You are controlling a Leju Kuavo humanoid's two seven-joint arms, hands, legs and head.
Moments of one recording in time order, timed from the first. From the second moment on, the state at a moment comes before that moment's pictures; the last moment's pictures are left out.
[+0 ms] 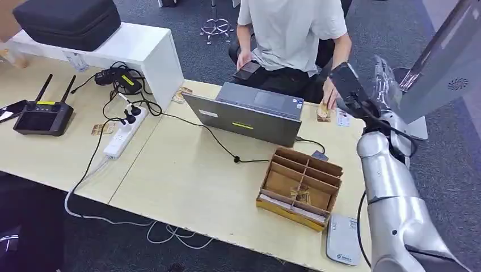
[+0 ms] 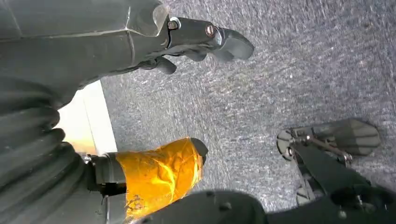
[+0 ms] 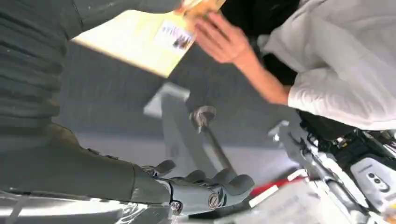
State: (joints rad) left arm -0.09 -0.14 0.88 -0.20 -1.09 -0.11 0.08; right arm -0.97 0.21 -0.20 -0.73 1.03 -0.20 -0.02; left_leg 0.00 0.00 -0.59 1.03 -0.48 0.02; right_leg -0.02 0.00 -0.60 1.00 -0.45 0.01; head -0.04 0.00
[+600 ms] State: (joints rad) left arm -0.07 -0.08 0.98 -0.20 -1.02 -0.11 0.08; right arm -0.39 -0.33 -1.16 -0.43 0.06 0.09 -0.33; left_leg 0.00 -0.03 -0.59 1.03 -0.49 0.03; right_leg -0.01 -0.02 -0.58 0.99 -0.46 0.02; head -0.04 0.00
